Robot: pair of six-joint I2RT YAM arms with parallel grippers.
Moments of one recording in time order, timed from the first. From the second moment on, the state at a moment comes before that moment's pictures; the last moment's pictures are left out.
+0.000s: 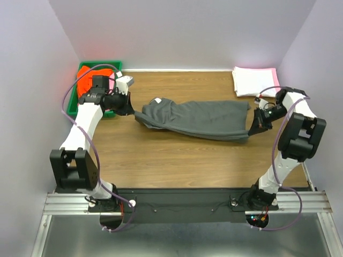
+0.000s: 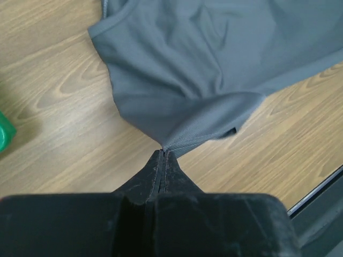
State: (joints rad) left arm -0.03 1.44 1.29 -0.73 0.55 0.24; right arm -0.34 1.85 1.45 -1.32 -0.62 -0.46
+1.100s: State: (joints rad) left arm -0.02 1.93 1.53 -0.71 0.48 0.17; right arm -0.20 1.97 1.44 -1.13 -0.53 -0.29
